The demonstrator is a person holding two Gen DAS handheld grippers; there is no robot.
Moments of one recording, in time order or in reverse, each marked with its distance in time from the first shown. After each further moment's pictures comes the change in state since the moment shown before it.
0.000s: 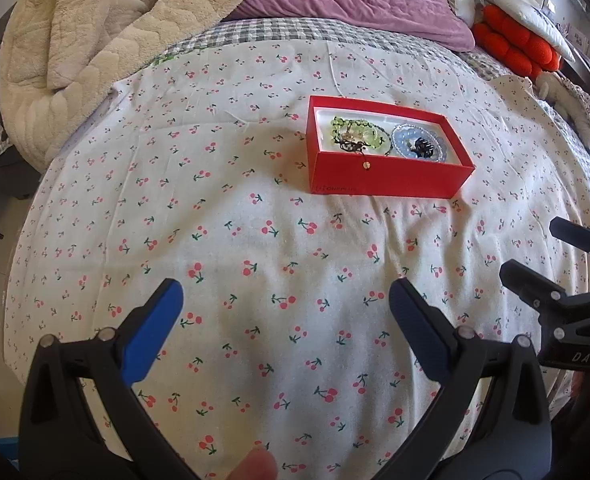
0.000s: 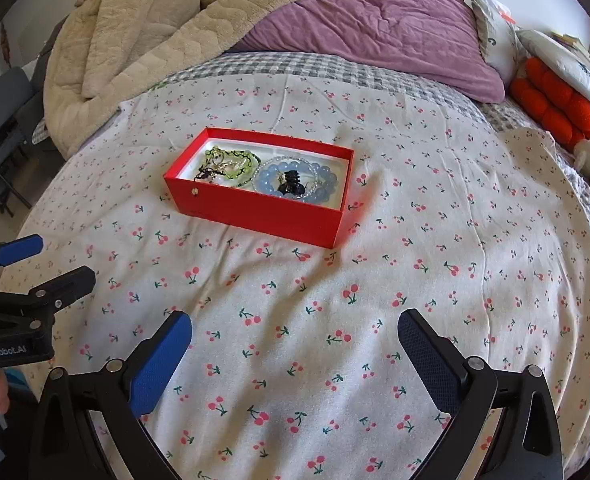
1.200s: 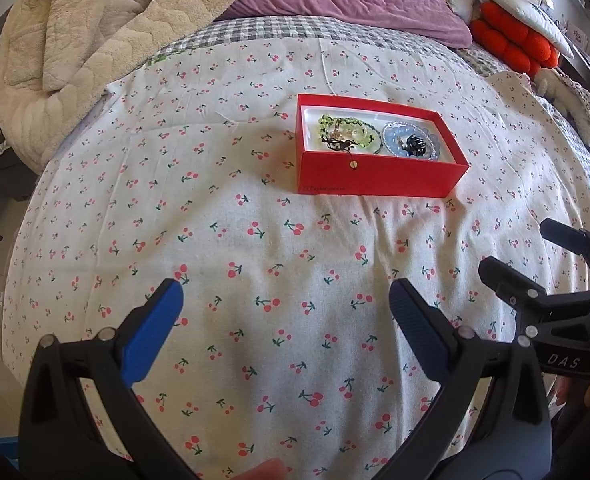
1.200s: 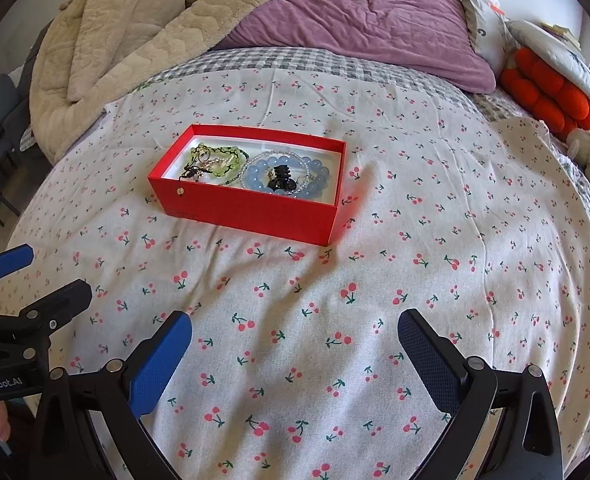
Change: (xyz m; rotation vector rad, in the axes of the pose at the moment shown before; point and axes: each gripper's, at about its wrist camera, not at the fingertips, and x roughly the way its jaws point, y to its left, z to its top) left arm 0.003 -0.012 0.003 0.002 0.008 -0.003; right arm 0.012 -0.002 0.002 0.036 0.008 -0.025
